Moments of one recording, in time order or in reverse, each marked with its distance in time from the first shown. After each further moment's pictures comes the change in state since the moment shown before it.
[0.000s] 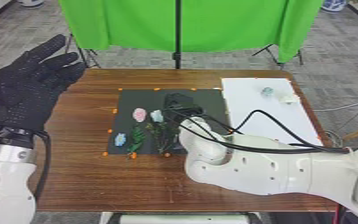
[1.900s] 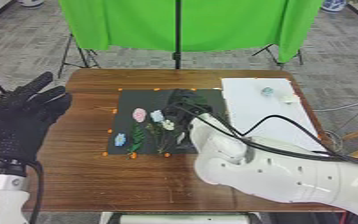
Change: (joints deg) left arm 13.3 -6.3 -4.1 -2.0 -0.9 4.1 0.7; right arm -5.4 7.1 9.9 -10.1 3.8 -0.4 -0.5
